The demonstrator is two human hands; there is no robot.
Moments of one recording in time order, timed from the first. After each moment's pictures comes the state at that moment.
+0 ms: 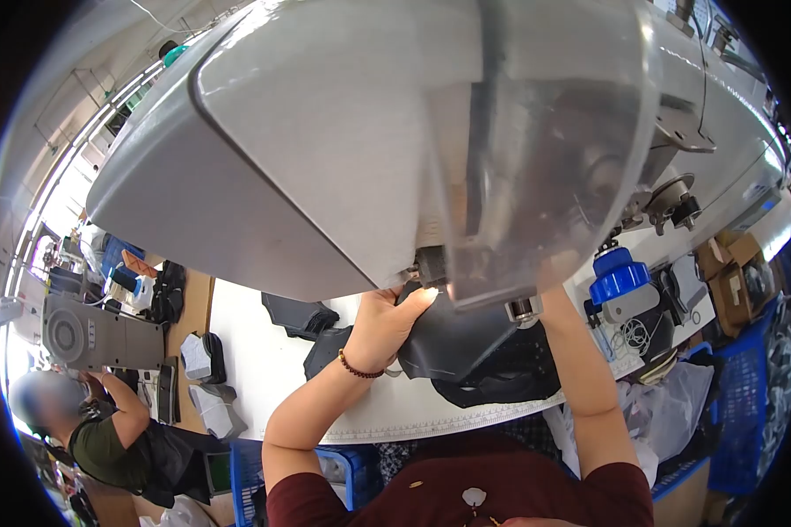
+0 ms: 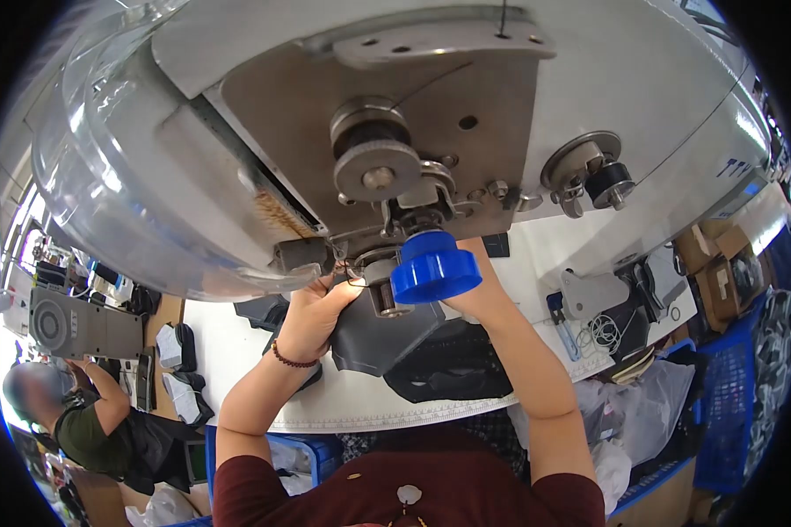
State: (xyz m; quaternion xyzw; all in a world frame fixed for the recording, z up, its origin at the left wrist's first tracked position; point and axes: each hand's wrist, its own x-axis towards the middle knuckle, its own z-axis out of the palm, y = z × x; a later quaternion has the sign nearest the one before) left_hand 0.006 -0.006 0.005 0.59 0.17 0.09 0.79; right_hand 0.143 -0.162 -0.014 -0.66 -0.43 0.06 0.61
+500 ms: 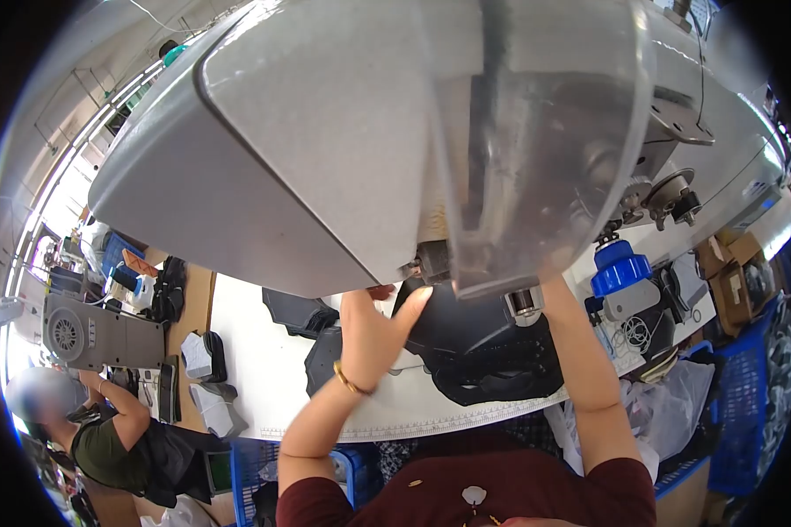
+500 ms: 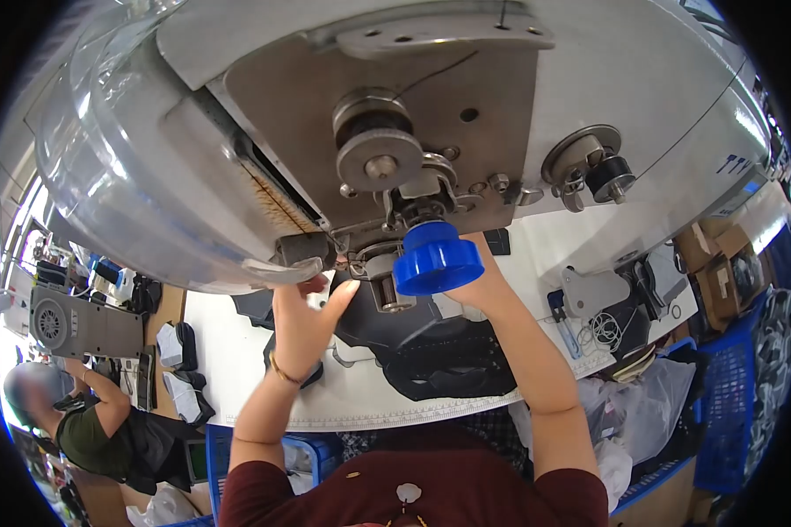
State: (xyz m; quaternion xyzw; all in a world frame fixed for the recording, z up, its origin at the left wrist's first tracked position) left_hand -0.007 -0.008 0.003 0.84 0.12 0.31 0.43; right_hand 0.155 -0.161 -0.039 -0.65 -0.43 0.09 0.62
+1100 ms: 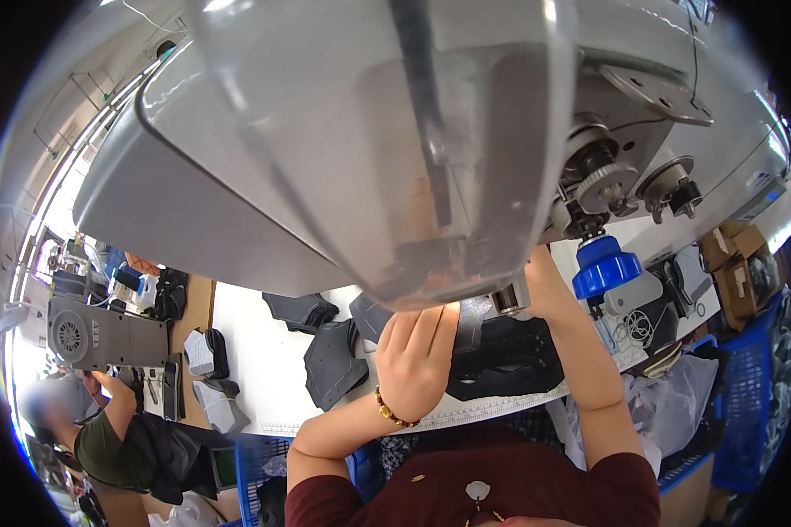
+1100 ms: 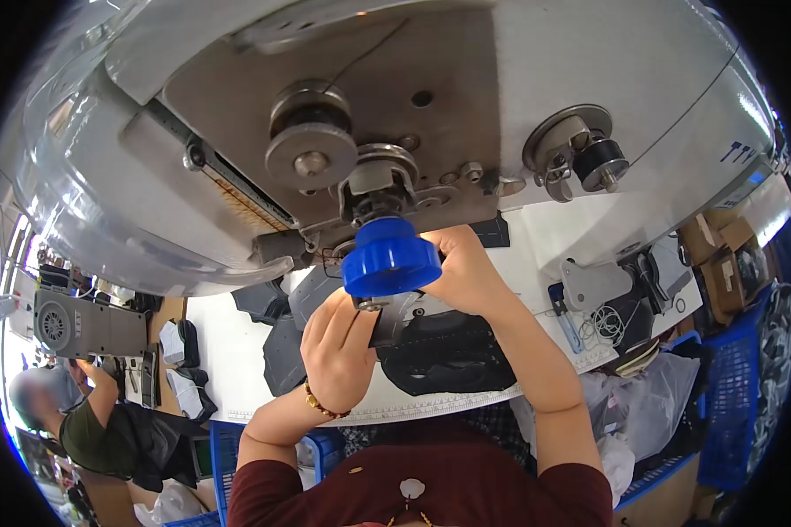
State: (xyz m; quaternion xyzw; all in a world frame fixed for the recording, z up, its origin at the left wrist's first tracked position) left_hand -0.016 -0.059 0.009 0.91 -0.05 0.41 0.09; right_hand 0.132 -0.170 0.002 -0.61 -0.42 0.12 0.66
